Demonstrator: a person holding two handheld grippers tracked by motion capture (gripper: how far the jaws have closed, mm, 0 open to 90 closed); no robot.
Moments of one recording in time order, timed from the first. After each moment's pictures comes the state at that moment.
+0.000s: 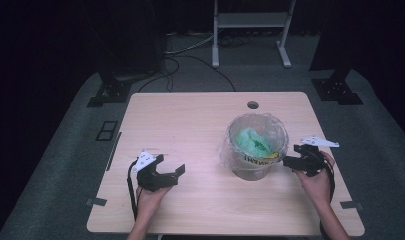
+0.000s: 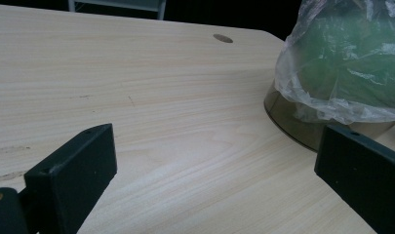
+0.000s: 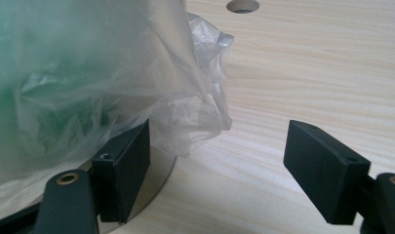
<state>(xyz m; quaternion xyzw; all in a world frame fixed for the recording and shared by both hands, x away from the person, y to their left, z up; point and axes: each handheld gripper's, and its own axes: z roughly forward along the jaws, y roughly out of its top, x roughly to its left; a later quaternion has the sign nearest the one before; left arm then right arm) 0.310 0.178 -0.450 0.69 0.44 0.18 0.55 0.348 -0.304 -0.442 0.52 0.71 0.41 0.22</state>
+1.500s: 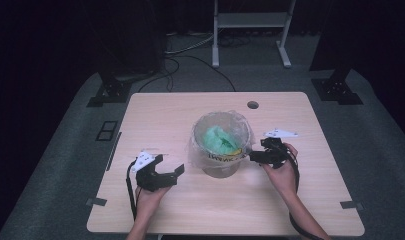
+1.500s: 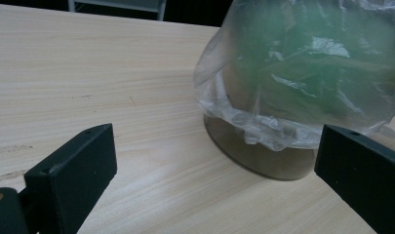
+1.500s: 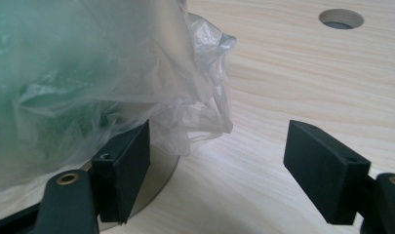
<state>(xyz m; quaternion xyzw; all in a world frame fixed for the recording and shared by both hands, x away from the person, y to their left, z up) 0.310 0.180 -0.450 0.68 0.45 0.17 0.55 0.377 -0.210 -0.438 0.49 0.74 0.42 0.19</state>
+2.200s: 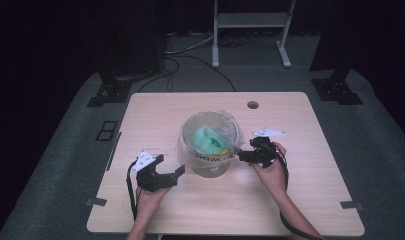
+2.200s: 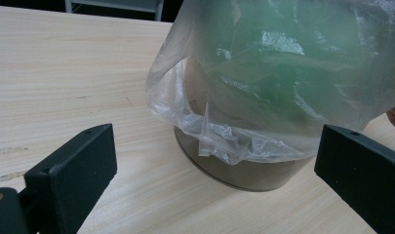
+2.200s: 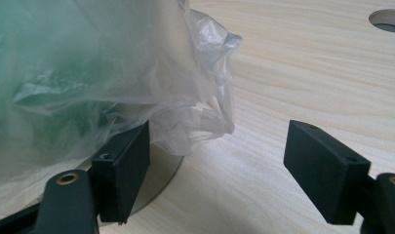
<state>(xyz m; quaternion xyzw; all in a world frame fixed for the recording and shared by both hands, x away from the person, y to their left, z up) 0.309 0.179 -0.449 0.69 0.44 0.17 0.55 0.381 -0.183 -0.439 0.48 0.75 0.43 0.17</state>
